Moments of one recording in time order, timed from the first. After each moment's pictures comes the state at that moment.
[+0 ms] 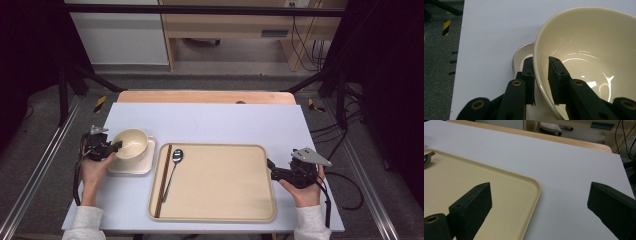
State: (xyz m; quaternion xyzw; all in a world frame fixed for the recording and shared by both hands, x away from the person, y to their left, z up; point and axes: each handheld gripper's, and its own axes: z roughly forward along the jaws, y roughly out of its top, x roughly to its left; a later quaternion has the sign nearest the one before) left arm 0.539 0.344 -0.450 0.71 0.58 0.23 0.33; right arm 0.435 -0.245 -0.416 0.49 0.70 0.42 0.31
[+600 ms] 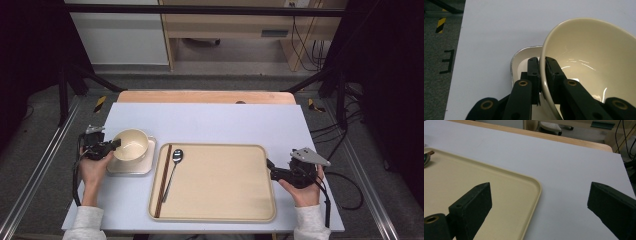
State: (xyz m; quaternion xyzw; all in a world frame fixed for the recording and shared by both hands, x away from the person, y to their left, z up) left arm 0.535 0.347 -0.444 0.69 0.58 0.22 0.36; right arm 0.436 -0.243 -0.418 0.49 0.70 0.42 0.31
